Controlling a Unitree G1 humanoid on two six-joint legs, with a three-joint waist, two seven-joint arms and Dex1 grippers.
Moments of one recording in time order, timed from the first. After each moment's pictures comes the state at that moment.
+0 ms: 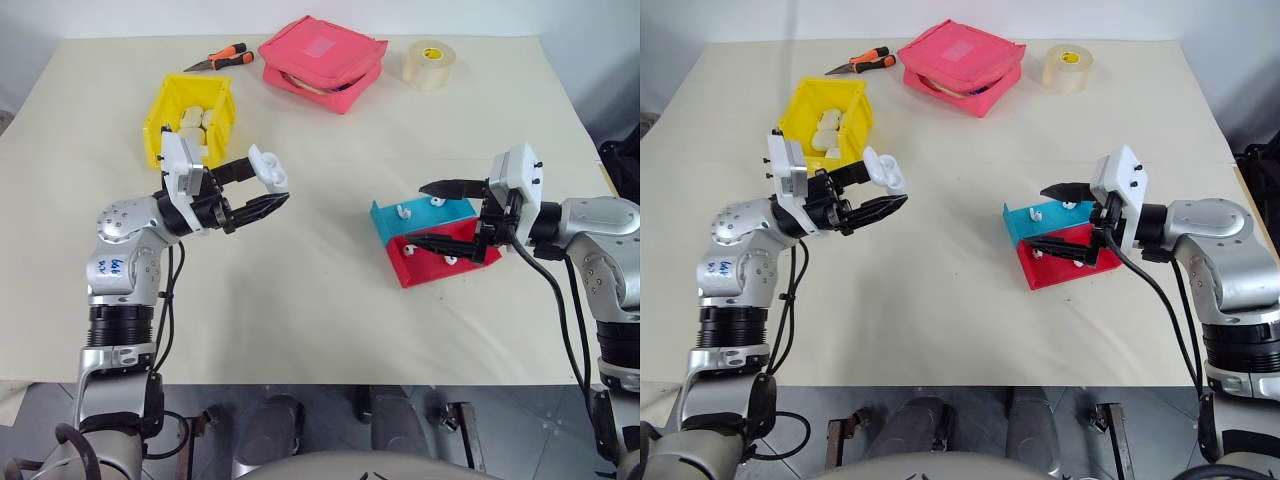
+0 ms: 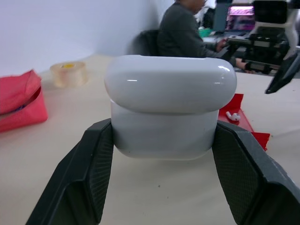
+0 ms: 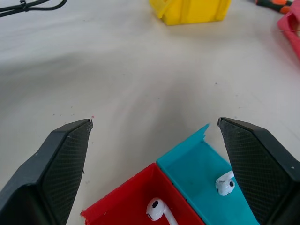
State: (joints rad) left arm -0.59 0.44 0.14 0.20 -0.48 0.16 -1.13; right arm -0.49 -0.79 -0.08 -0.18 0.49 0.54 1.08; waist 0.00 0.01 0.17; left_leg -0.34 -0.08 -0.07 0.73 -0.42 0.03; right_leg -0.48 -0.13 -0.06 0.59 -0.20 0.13
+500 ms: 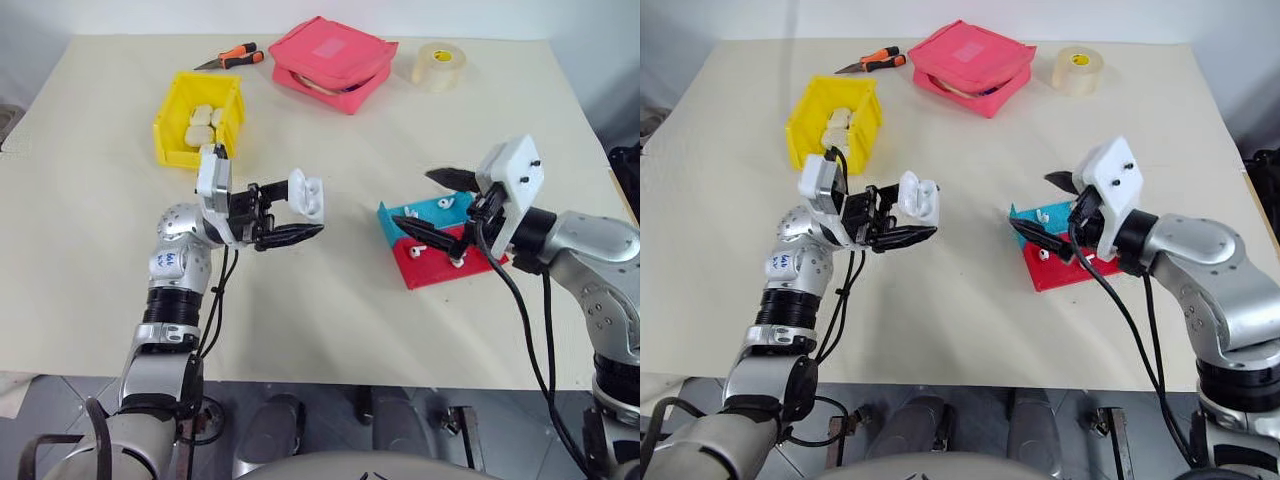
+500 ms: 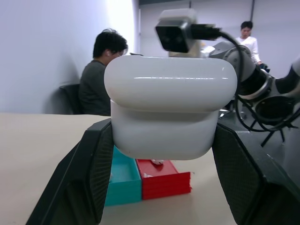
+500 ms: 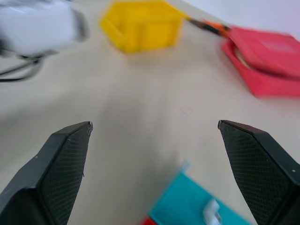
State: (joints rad) left arm -0.70 0.28 0.09 0.49 -0.54 -0.01 -1.49; right arm -0.37 -0.75 -0.14 -0.51 0.55 0.82 0.66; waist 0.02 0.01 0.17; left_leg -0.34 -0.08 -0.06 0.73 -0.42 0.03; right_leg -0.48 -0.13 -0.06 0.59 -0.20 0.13
